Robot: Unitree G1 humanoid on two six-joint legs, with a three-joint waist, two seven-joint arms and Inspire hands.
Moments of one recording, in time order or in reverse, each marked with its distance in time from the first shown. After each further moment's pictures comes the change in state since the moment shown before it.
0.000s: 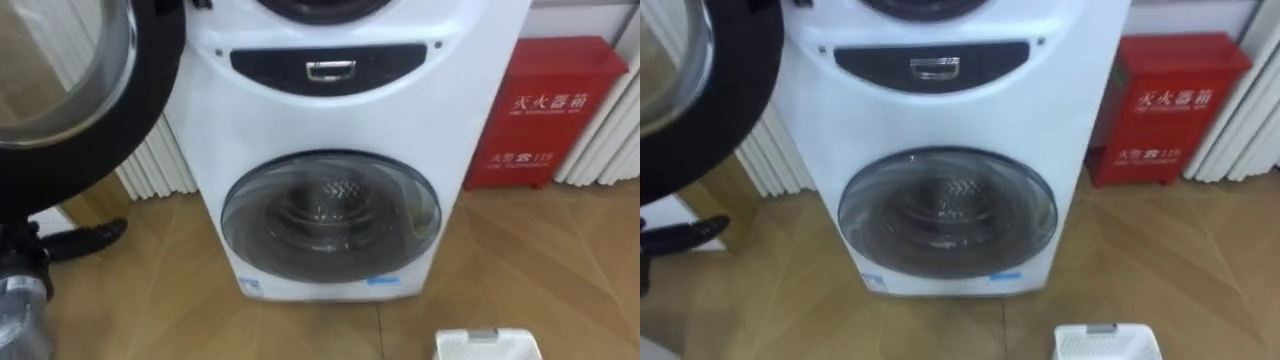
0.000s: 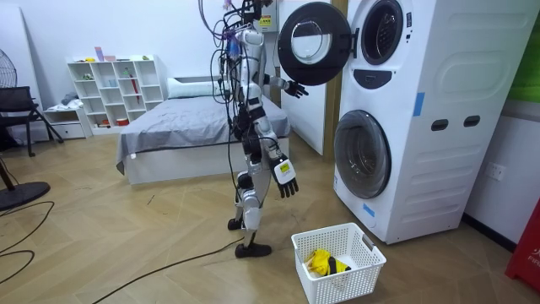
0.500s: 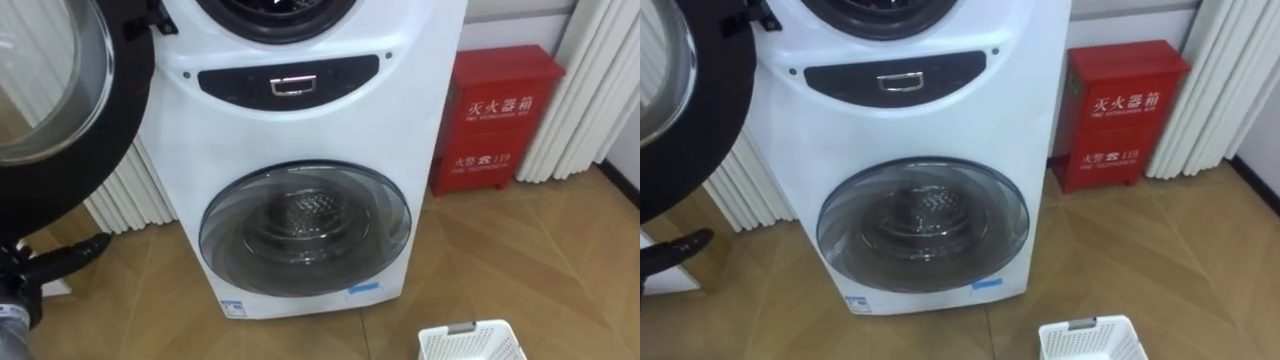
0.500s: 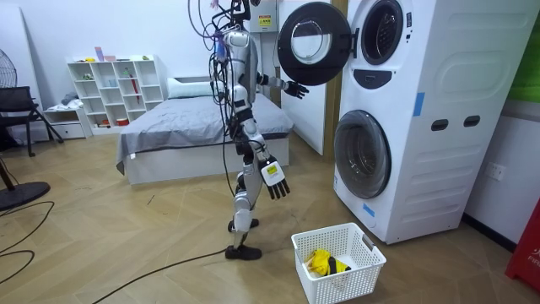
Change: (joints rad) left arm 0.000 -0.025 0.111 0.195 -0.176 -0.150 -0.142; right arm -0.006 0.002 0.021 0.031 0.077 -0.002 -0.031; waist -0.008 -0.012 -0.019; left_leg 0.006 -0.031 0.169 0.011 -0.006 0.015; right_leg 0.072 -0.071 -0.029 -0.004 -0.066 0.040
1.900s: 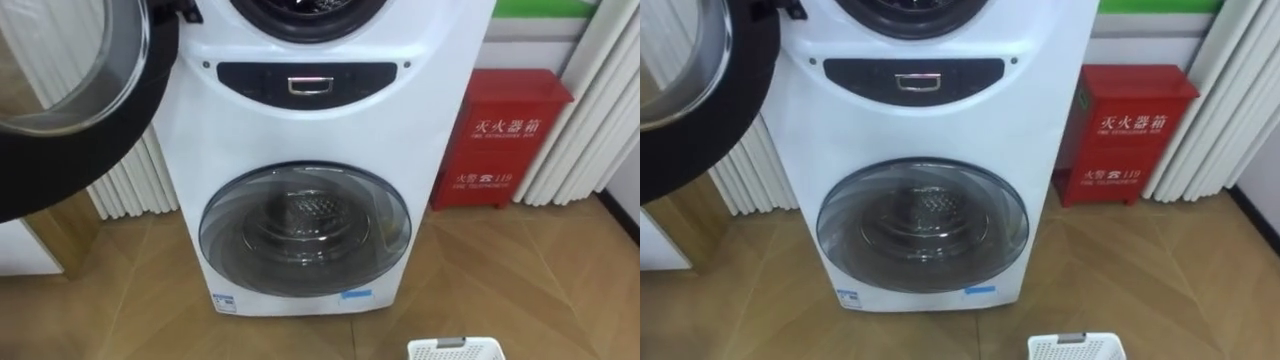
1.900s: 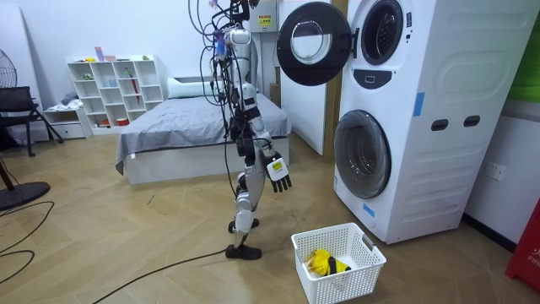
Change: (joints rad) left arm 0.386 -0.329 -0.251 0.452 0.427 -0.098 -0.115; right arm -0.100 0.074 0.212 0.101 0.207 0.041 -0.003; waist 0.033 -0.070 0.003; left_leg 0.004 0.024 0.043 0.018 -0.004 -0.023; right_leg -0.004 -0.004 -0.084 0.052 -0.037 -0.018
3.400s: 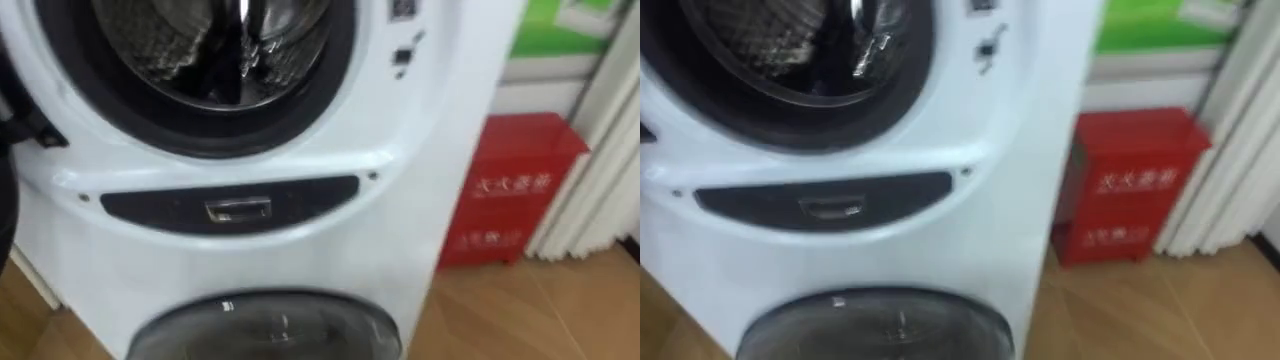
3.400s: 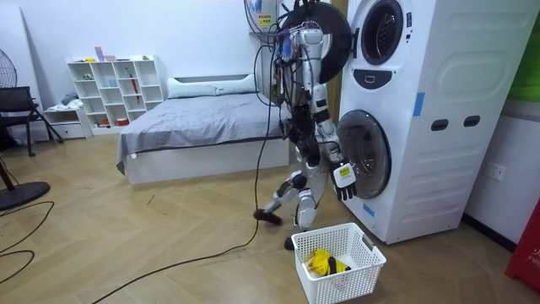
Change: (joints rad) left arm -0.023 -0.004 0.070 -0.083 0.128 0.073 -0.015; right arm -0.020 -0.046 -0.049 0.026 0.043 0.016 -0.050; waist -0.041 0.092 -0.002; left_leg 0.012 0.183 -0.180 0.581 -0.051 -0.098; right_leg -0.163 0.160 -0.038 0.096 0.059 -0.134
